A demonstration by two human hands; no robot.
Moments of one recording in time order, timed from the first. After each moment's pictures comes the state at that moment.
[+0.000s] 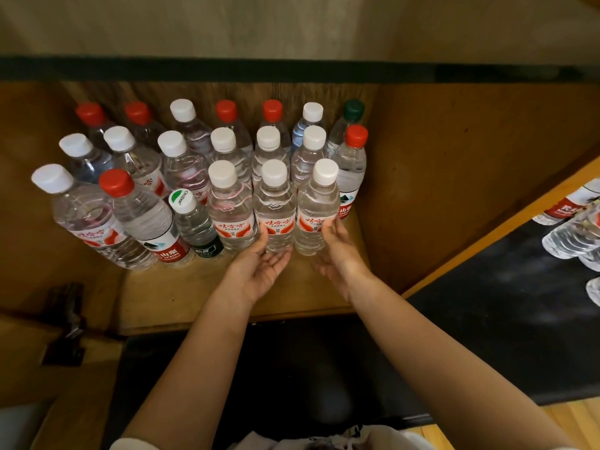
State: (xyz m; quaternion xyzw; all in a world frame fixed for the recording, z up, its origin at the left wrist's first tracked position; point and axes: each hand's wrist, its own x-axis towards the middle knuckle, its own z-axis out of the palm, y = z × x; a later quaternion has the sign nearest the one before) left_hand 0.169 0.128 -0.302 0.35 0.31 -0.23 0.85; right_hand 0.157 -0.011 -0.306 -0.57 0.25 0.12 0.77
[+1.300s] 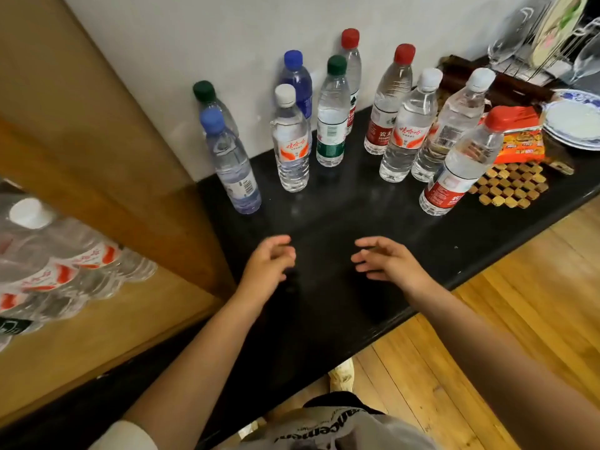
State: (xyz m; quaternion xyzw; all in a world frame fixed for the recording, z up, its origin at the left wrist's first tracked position) left_hand 0.090 -0.157 -0.310 0.78 0.01 -0.32 0.53; right_hand -0.011 -0.343 -0.320 -0.67 0.33 0.09 0.66
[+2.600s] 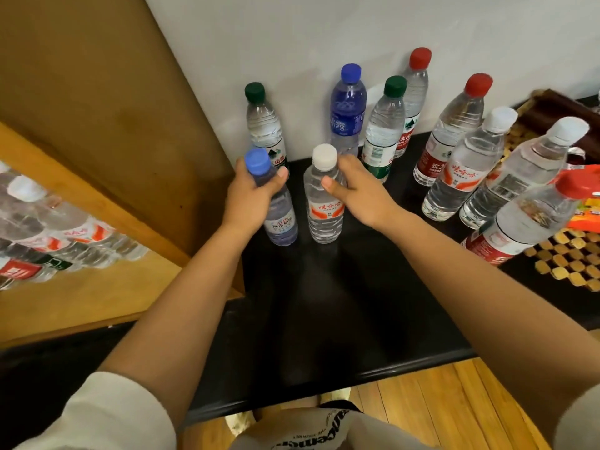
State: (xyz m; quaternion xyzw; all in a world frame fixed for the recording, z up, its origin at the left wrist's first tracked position) left_hand 0.177 -0.178 -0.268 0.82 0.02 -0.04 0.57; right_hand 0.151 -0.365 -0.289 -0.89 -0.06 0.00 0.45
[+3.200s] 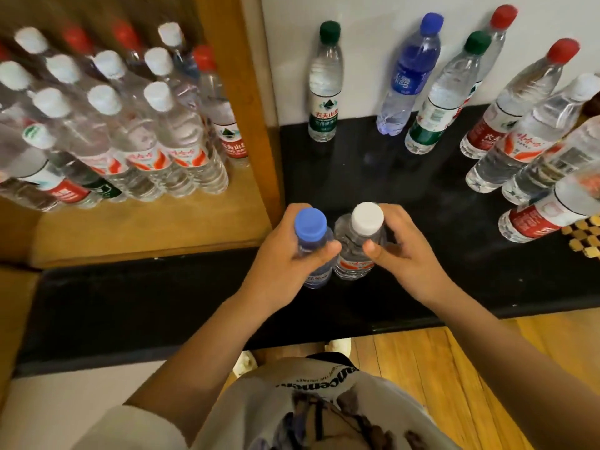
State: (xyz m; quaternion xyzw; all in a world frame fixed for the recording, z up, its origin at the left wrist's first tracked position) left_hand 0.024 -0.085 -0.271 0.79 -0.13 -0.15 0.58; right_hand 0.002 -0.281 -0.288 -0.83 -0.07 0.04 0.56
